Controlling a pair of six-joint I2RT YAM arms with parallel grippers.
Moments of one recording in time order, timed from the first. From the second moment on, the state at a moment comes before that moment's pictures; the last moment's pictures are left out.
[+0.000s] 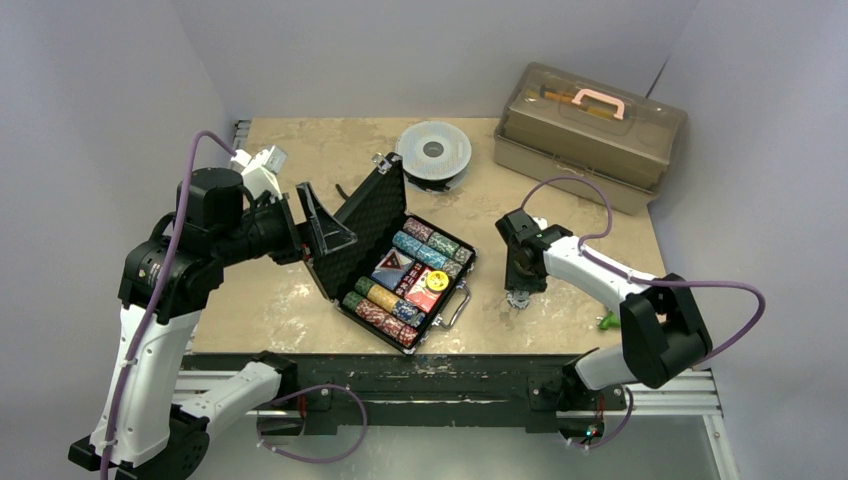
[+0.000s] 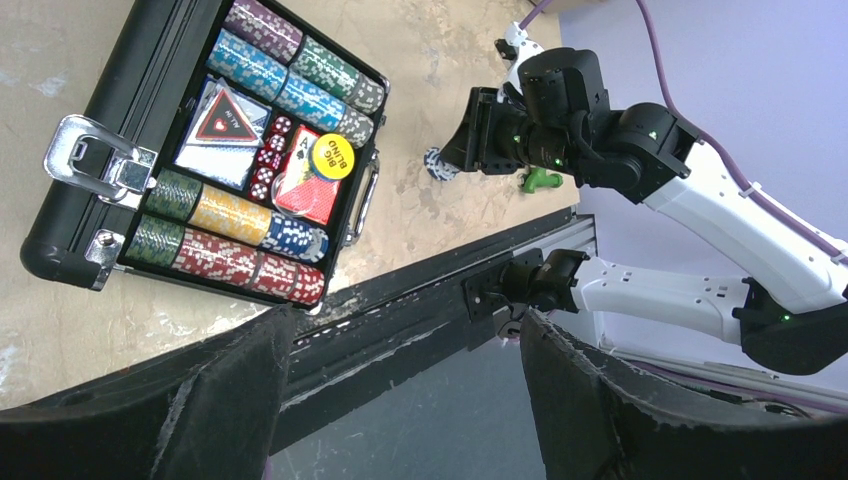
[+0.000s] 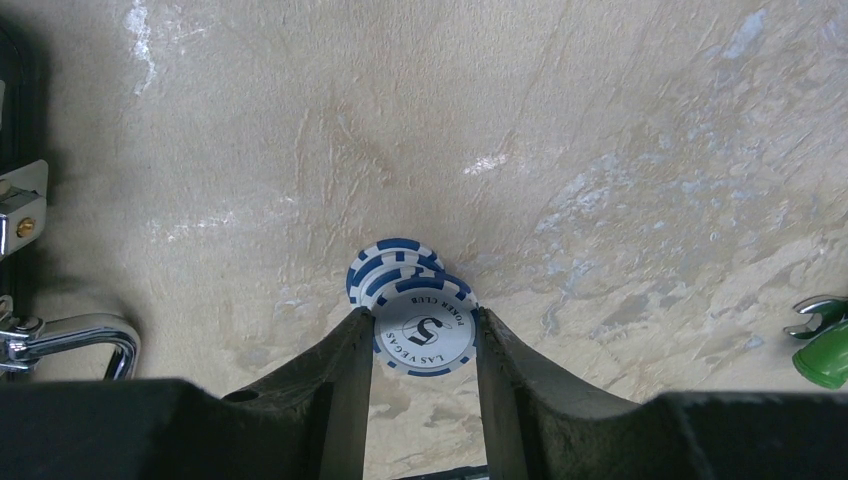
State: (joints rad) left arm -0.37 0.96 1.57 -1.19 0.35 -0.64; right arm 0.49 1.43 0.86 -0.76 0.27 0.61
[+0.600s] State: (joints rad) left arm -0.37 0.96 1.57 -1.19 0.35 -0.64; right arm 0.49 1.45 0.84 -0.75 0.27 0.61
